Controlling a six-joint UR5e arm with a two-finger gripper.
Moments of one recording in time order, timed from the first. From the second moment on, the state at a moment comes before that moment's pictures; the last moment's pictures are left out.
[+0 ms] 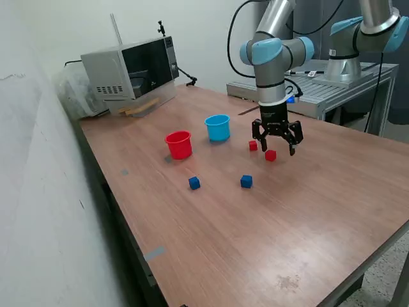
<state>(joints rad) 0.06 -0.92 1.73 -2.37 -1.48 2.89</state>
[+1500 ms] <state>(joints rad) 0.01 -0.90 1.72 -2.45 -1.52 2.89</state>
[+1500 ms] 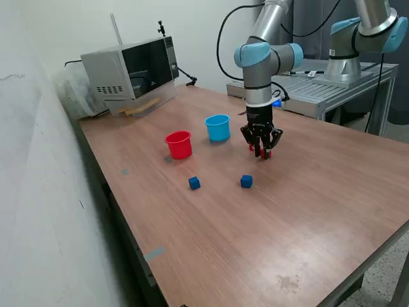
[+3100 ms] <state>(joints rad) -0.24 -0.82 1.19 -2.15 -1.60 2.89</state>
